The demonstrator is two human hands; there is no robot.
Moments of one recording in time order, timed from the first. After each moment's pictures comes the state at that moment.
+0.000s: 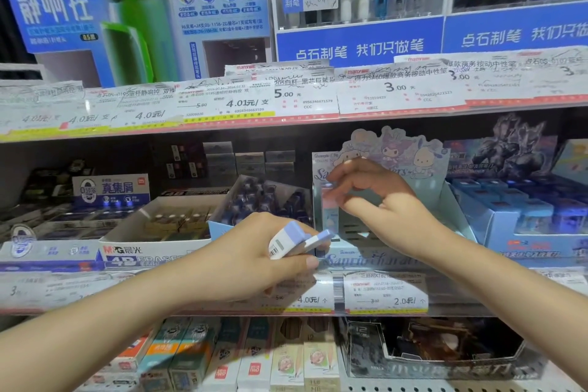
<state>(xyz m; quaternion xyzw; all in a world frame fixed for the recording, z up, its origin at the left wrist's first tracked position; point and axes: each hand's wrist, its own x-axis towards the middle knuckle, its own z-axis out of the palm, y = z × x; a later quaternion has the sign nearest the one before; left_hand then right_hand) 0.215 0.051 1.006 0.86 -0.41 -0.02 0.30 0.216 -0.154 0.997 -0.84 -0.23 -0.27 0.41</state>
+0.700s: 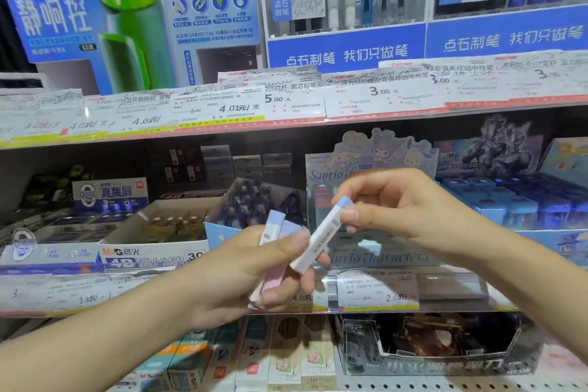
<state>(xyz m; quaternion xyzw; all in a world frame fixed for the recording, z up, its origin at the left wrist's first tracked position) 0.203 0.050 0.994 0.62 -0.32 -0.33 0.63 0.166 -0.160 1.021 -0.75 -0.28 -0.06 0.60</state>
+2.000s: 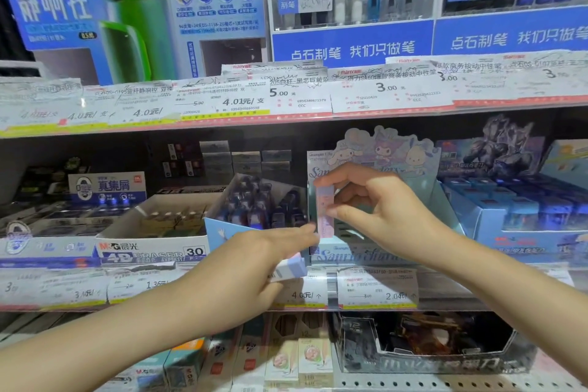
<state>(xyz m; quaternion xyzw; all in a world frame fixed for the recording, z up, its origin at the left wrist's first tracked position) 0.202 0.053 0.992 0.88 -0.45 0.09 0.13 0.193 -0.150 1.005 -0.84 -0.26 -0.24 0.40</state>
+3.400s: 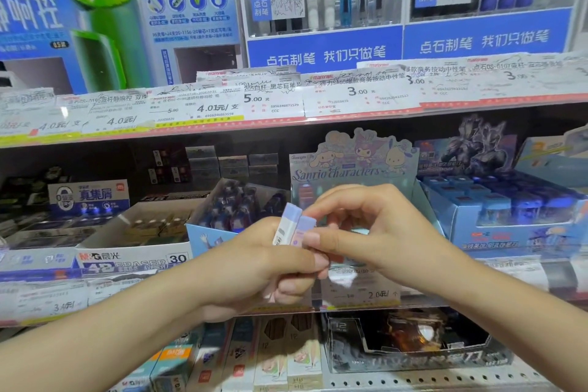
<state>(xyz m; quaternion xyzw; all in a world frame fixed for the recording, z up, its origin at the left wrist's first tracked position) 0.188 0.023 1.008 0.64 -0.34 -0.32 0.62 0.148 -0.141 1.010 -0.81 -0.26 -0.19 0.49</state>
